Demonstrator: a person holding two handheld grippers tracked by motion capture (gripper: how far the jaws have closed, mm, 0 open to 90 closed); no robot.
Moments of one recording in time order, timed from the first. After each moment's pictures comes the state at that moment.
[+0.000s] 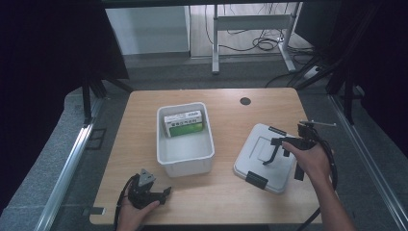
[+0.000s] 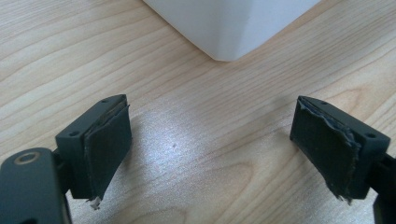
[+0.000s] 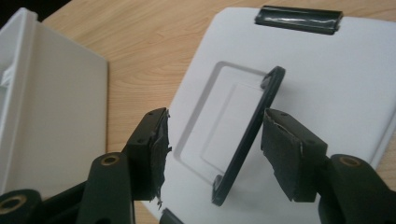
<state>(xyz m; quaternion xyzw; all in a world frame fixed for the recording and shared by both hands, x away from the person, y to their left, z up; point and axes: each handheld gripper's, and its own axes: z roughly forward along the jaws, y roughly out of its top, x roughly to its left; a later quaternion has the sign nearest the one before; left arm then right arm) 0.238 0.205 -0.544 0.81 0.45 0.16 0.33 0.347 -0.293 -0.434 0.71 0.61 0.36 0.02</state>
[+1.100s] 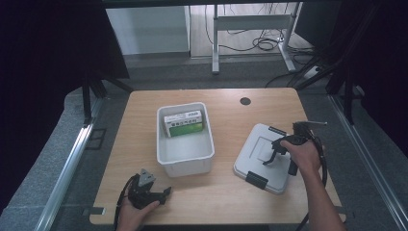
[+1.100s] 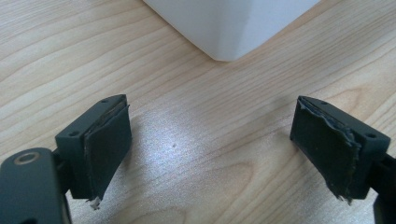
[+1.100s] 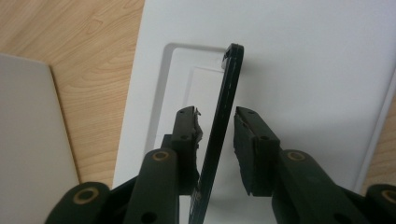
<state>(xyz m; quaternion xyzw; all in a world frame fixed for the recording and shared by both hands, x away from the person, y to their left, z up) 0.238 0.205 -0.544 0.81 0.45 0.16 0.33 0.376 -0.293 -0.462 0.78 0.56 0.27 -0.03</state>
